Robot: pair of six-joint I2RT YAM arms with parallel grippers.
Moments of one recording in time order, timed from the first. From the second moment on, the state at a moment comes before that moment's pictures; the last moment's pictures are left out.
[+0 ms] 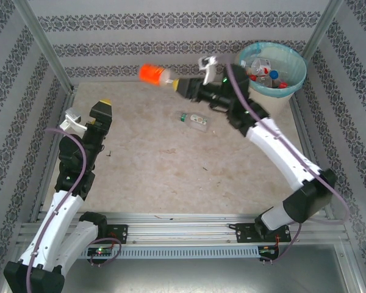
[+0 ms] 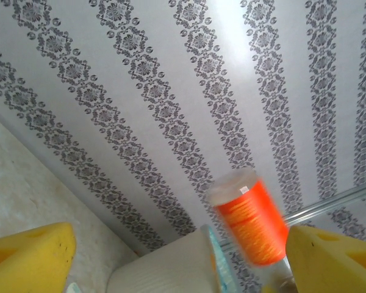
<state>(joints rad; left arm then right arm) -0.15 0.74 0.70 0.16 0.00 -1.12 0.49 1.49 1.58 -0.20 -0.45 0.54</state>
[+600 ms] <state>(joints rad) -0.20 0.96 0.97 -0.17 0.17 -0.81 0.08 1.66 2.30 -1.21 0.20 0.11</state>
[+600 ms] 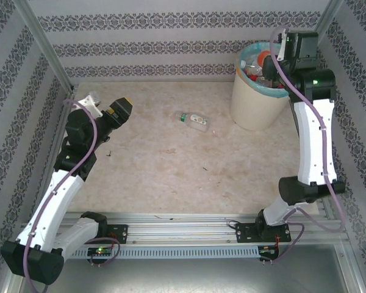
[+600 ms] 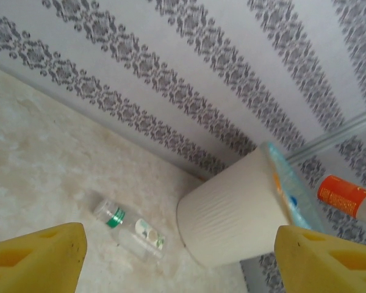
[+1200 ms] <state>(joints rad) -0.22 0.99 0.96 -0.24 0.19 -0.75 -0.01 2.00 2.60 -1.43 0.42 0.04</state>
